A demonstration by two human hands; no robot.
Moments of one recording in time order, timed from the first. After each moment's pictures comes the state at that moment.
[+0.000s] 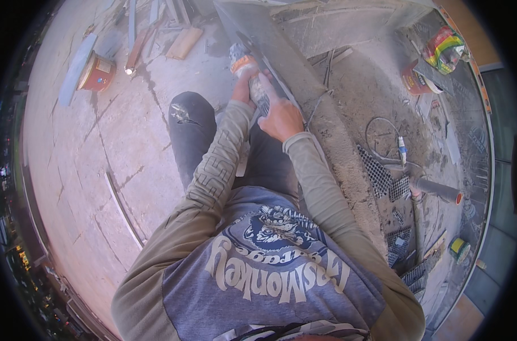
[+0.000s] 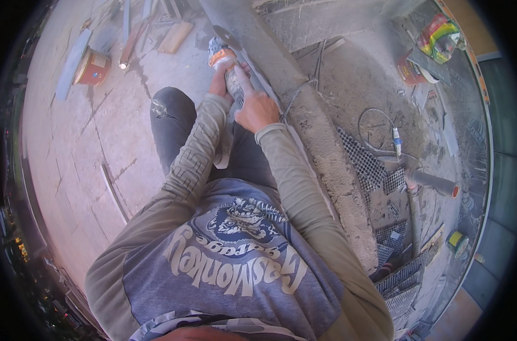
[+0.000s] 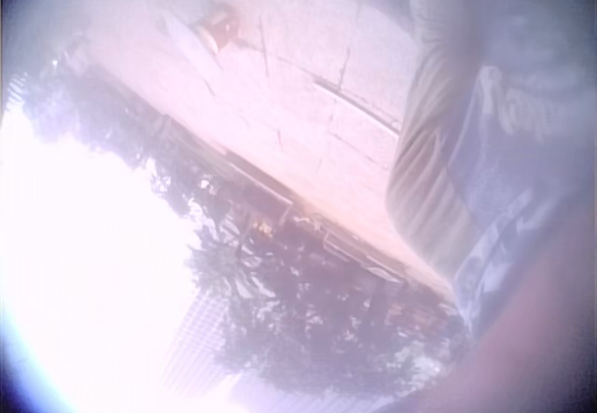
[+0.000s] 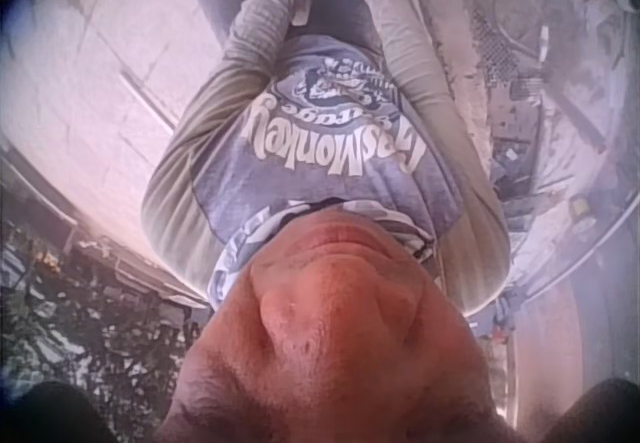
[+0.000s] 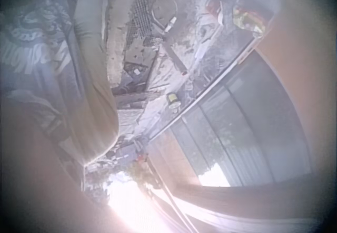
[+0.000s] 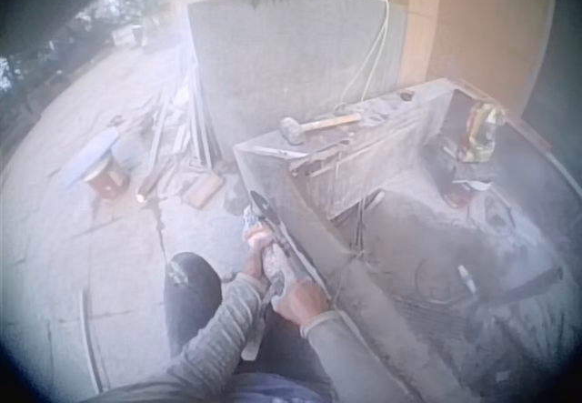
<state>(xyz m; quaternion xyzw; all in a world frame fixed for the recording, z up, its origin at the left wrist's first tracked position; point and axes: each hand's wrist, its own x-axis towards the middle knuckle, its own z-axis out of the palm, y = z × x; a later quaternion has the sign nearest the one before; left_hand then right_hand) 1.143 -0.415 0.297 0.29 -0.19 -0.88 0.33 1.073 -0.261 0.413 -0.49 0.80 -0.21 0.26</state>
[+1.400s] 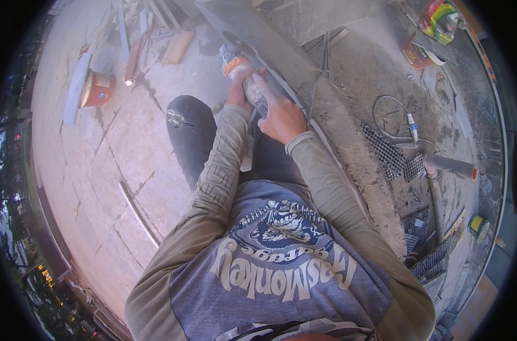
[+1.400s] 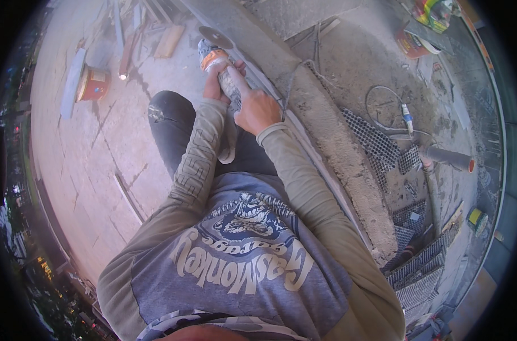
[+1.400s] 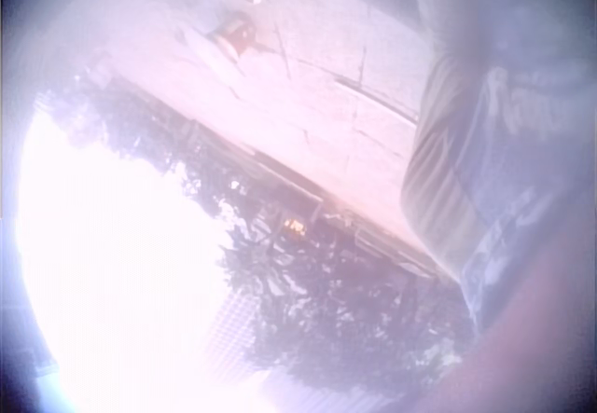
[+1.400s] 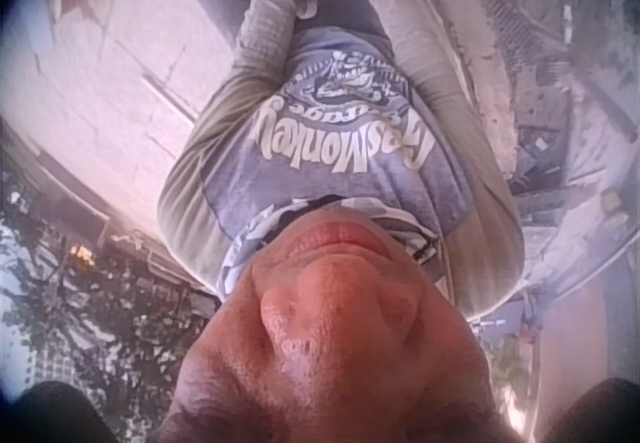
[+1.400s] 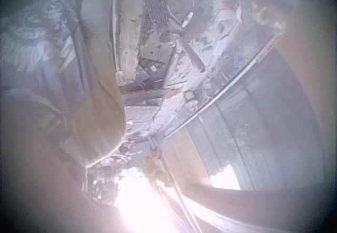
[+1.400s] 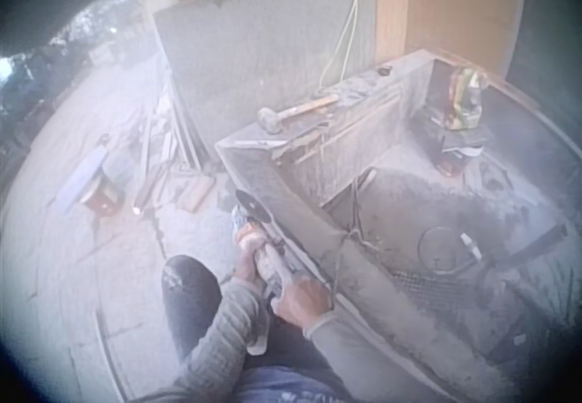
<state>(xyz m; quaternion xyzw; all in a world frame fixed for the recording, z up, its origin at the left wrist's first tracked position) 1.155 -0.386 0.316 0.30 -0.24 -0.87 0.30 1.080 -0.224 0.417 -0.49 0.80 -0.23 0.24</state>
